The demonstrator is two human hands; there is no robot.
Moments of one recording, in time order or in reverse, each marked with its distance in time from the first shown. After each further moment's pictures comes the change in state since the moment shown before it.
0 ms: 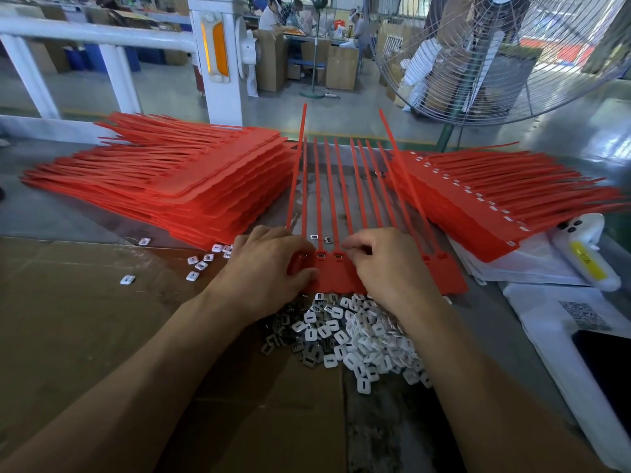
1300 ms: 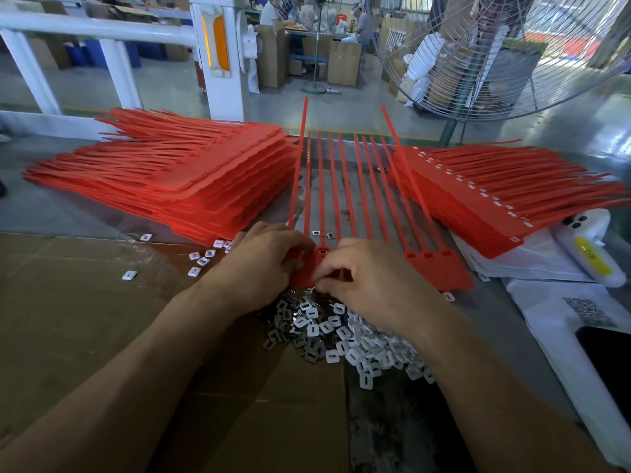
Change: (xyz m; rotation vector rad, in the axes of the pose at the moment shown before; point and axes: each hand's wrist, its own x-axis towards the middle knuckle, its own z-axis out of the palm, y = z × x) left_hand 0.001 -0.009 -0.002 -0.064 -0.059 -0.018; right_hand -0.023 -0.016 -0.003 -0.095 -0.292 -0.297
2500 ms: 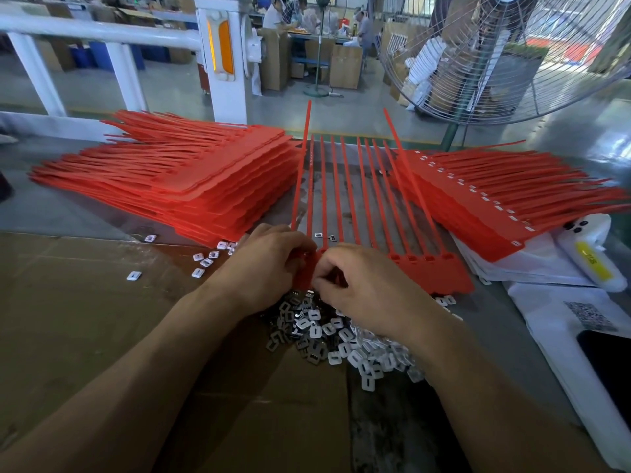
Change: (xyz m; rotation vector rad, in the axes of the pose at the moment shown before) left_hand -0.004 0.002 -0.003 -0.041 0.013 -0.001; right_hand 0.002 -0.004 0.009 0.016 0.002 -0.006
